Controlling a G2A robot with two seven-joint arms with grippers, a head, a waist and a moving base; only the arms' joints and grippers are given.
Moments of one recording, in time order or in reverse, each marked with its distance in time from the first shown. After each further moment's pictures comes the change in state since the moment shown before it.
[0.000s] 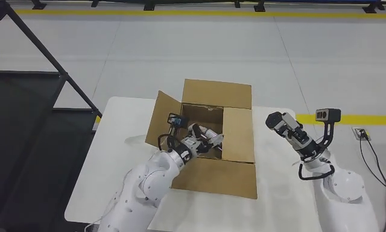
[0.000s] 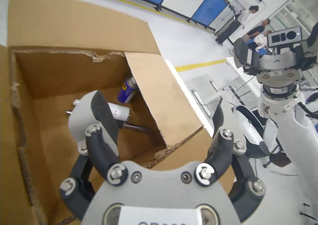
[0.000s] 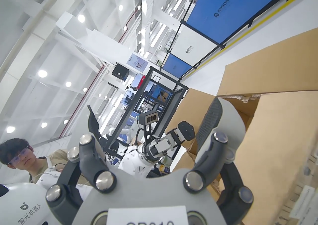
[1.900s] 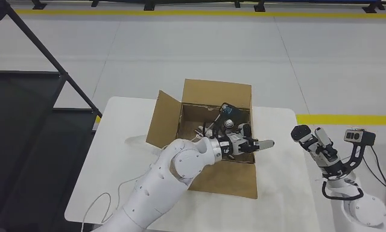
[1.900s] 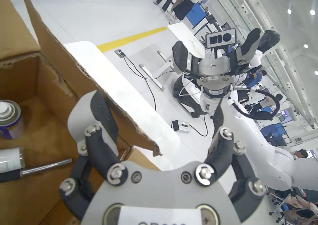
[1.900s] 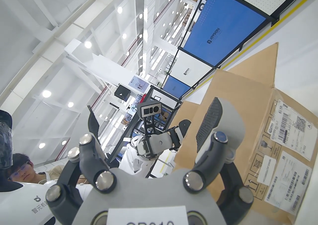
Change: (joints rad) left arm -0.315 -0.148 0.266 0.284 -0.292 -0.195 -0.058; right arm -0.180 0.062 0.105 -0.031 0.147 -0.117 -0.055
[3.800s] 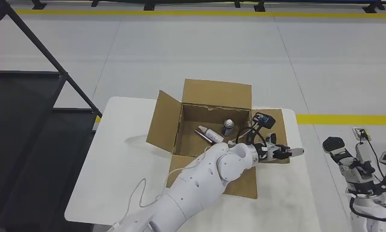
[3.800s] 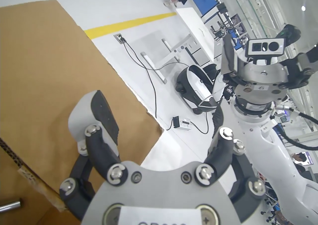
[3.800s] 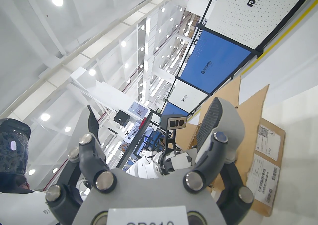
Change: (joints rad) left arm -0.189 -0.311 0.208 0.545 -0.004 -0.042 0.207; right arm -0.130 0.021 0.121 0.019 0.125 -0.100 -0.082
